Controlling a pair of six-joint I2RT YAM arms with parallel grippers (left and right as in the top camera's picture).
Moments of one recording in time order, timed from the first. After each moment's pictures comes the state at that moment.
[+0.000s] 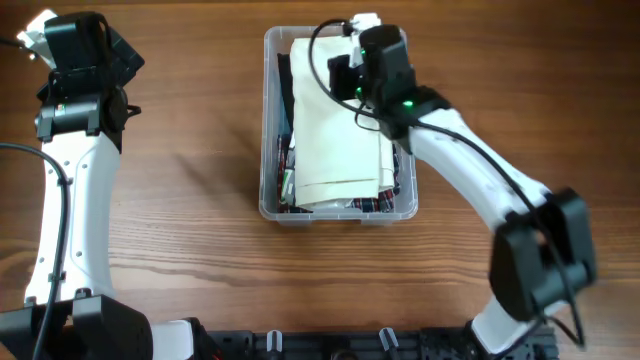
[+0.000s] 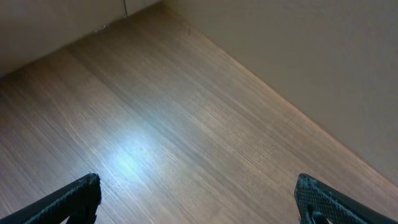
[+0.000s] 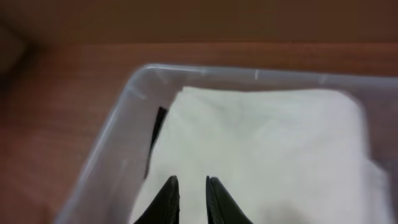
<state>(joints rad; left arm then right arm) 0.15 1.54 1.41 -0.54 -0.40 -0.49 0.45 1.80 1.38 -0.17 -0.08 0.31</state>
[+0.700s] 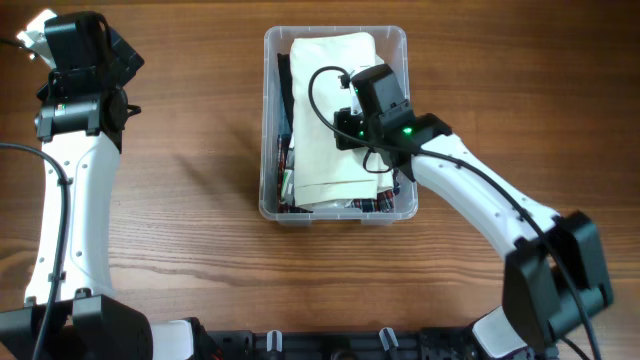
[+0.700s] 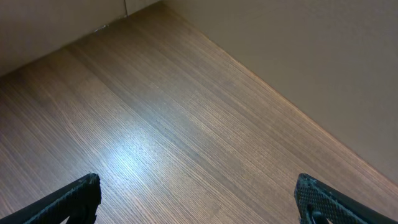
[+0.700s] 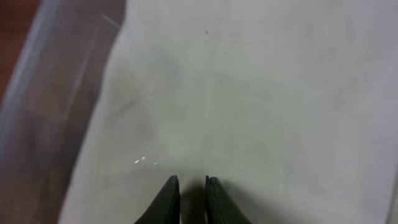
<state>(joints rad) 0.15 1.54 1.41 -0.55 -0.40 -0.49 0.51 1.71 1.23 -0.38 -0.09 0.33</state>
